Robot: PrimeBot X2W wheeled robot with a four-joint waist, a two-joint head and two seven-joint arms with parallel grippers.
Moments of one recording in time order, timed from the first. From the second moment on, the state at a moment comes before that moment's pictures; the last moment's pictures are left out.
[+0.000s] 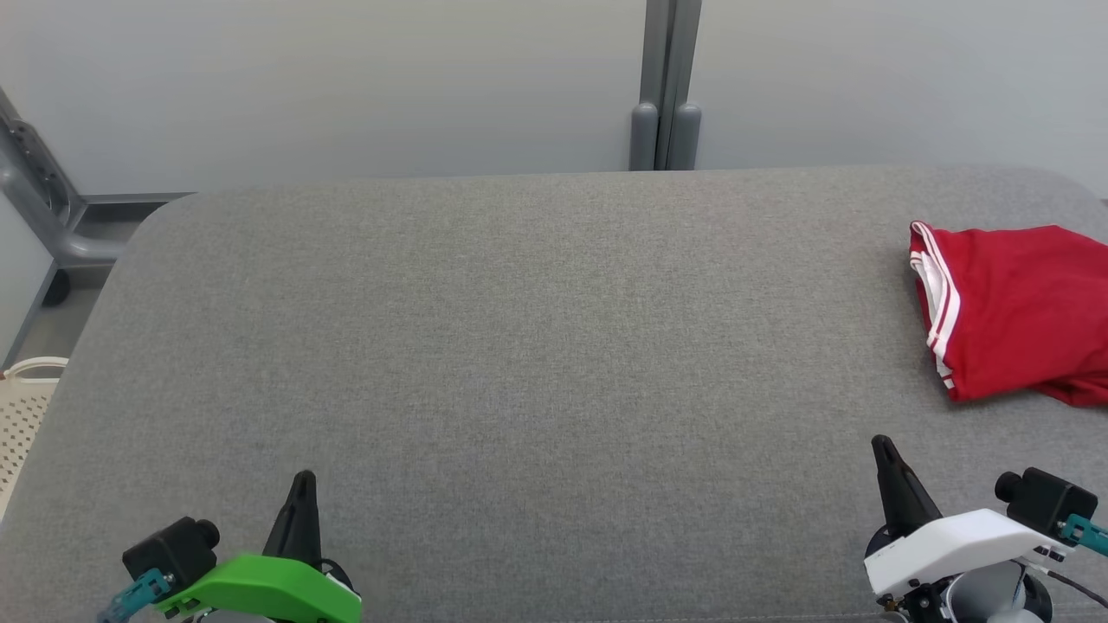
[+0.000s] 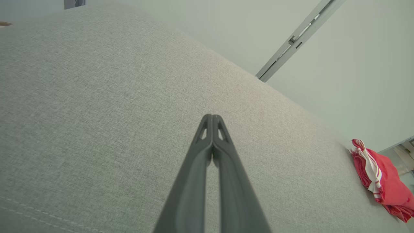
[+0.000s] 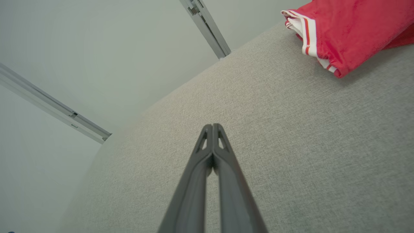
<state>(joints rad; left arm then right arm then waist) 0.02 0.25 -0.31 0.16 -0.89 0.16 -0.12 0.04 -0.04 -0.03 0.15 0.64 0.13 -0.01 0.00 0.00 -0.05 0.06</state>
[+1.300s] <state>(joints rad) -0.08 0.15 -0.18 0.25 -1.25 0.02 -0.04 0.01 -0.05 -0.14 0.16 1.12 0.13 0.07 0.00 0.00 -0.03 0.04</state>
